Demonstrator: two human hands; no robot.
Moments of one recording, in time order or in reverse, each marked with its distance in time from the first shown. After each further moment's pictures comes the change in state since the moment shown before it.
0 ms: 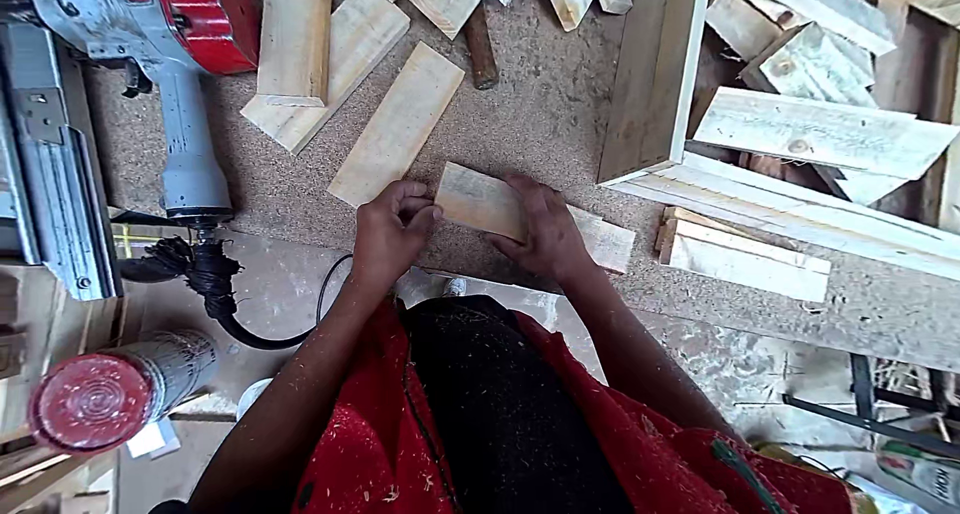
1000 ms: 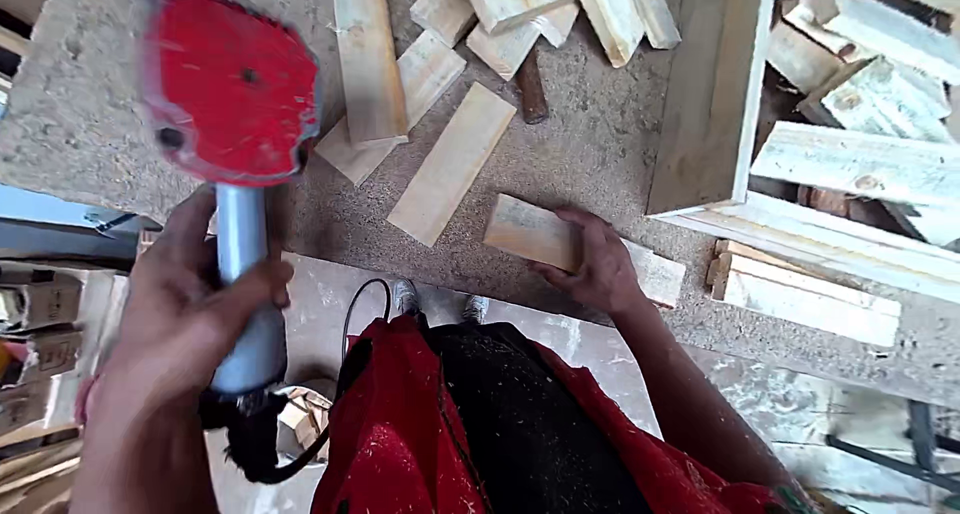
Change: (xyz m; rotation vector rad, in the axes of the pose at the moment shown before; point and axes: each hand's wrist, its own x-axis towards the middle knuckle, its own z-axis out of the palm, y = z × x) left_hand -0.054 0.034 -0.226 -0.038 0.073 -0.336; right_hand 0.001 0.000 0.002 0.068 0.041 0.035
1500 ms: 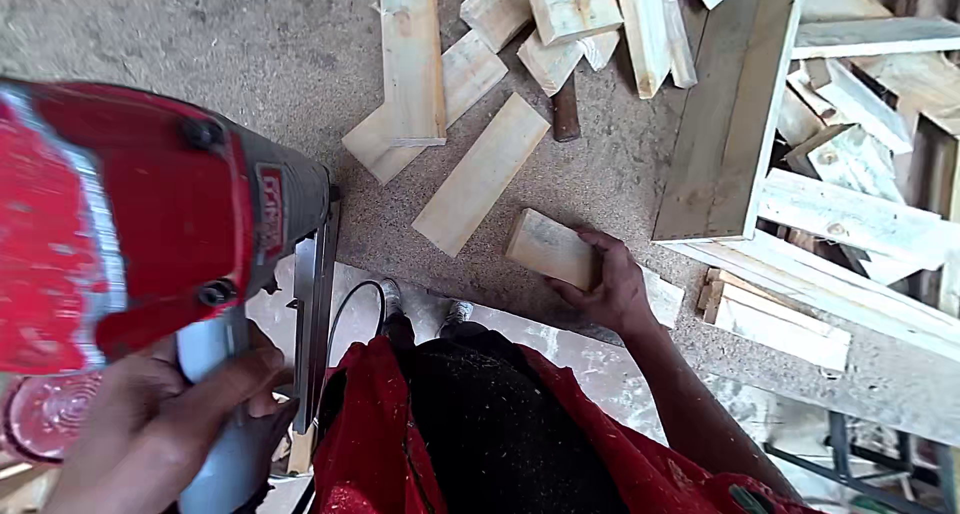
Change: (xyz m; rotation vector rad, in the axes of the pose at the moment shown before) left_hand -0.059 -0.050 -0.032 -0.256 -0.068 -0.097; right_hand -0.003 -0.004 0.001 -0.031 0.009 0.000
